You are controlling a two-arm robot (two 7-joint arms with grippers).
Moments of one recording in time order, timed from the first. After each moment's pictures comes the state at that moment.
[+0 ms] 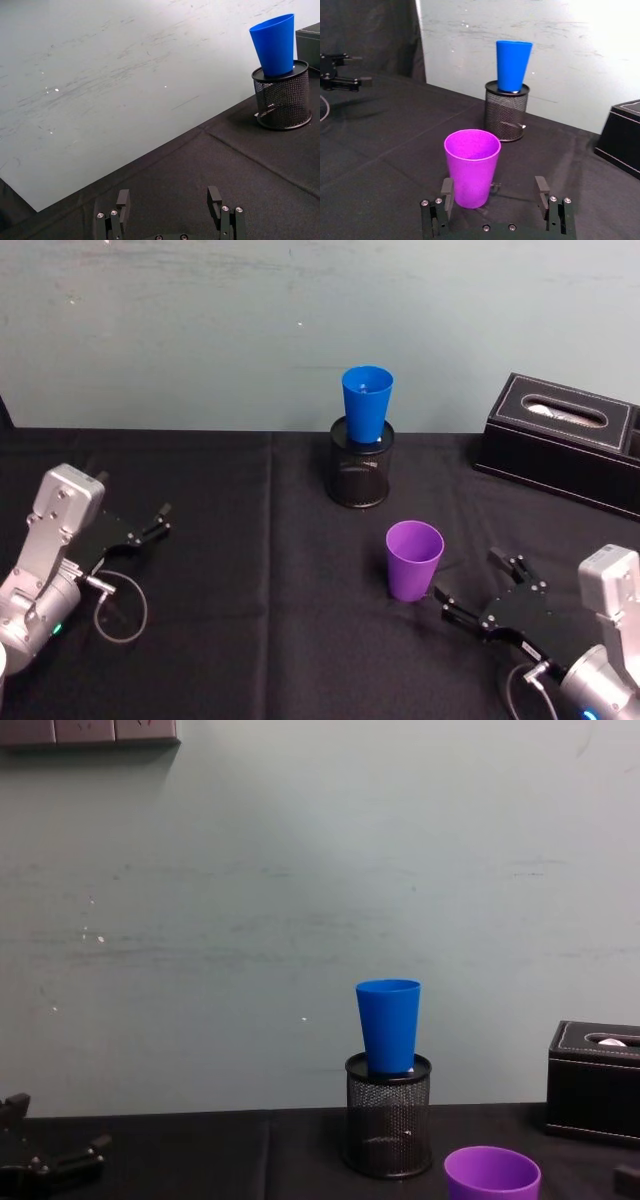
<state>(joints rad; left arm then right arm) -0.20 0.60 0.45 -1.41 -0.25 -0.12 0.03 0.01 0.54 -0.35 -1.51 0.36 -0.21 0.28</state>
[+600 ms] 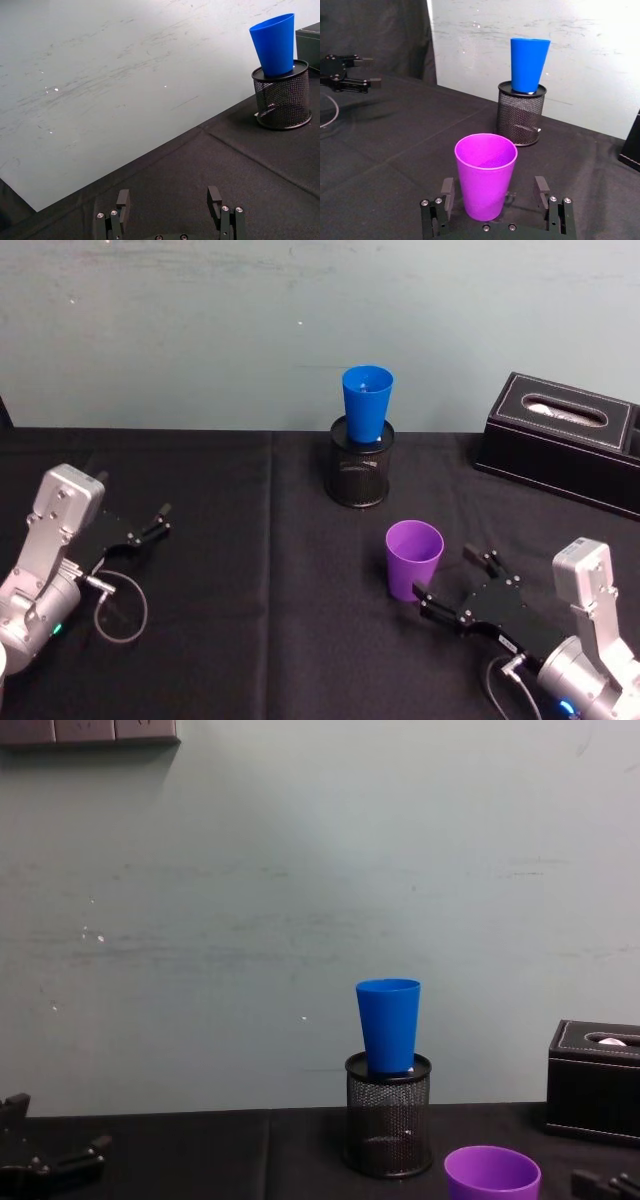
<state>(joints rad) -0.20 0.60 0.45 -1.41 -0.25 -0.12 0.03 0.07 0.46 -0.36 -1.41 0.33 -0.22 0.36</state>
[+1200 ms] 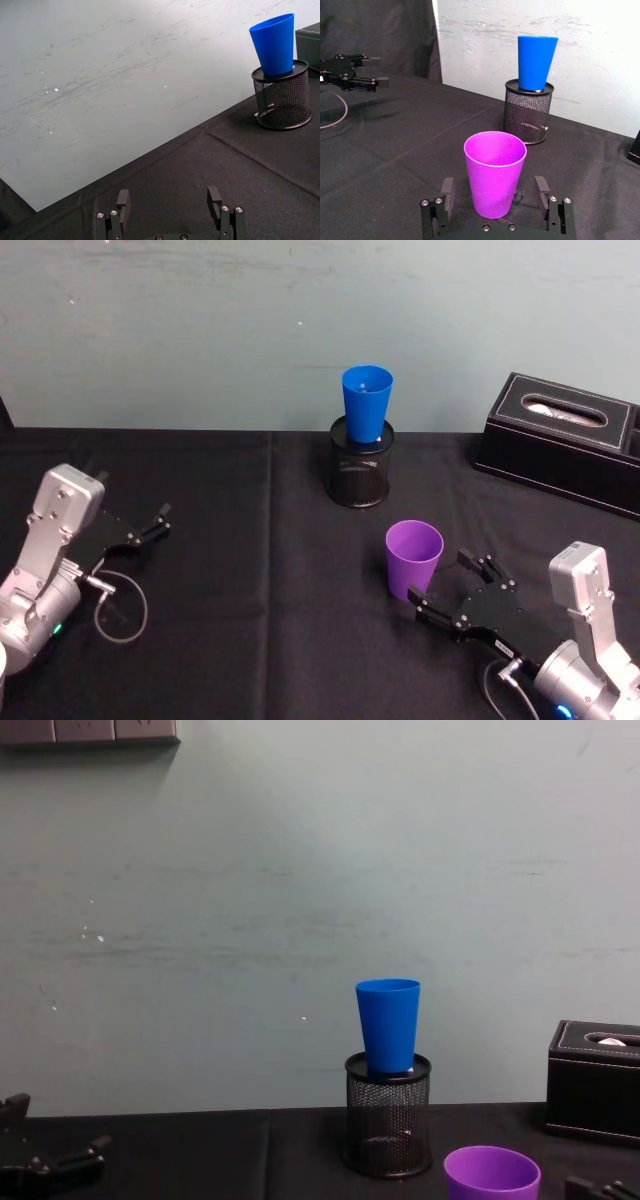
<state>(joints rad) -0.20 0.60 0.45 -1.41 -0.25 -0.12 0.03 0.06 0.44 -0.34 -1.42 0.32 -0.21 0.39</state>
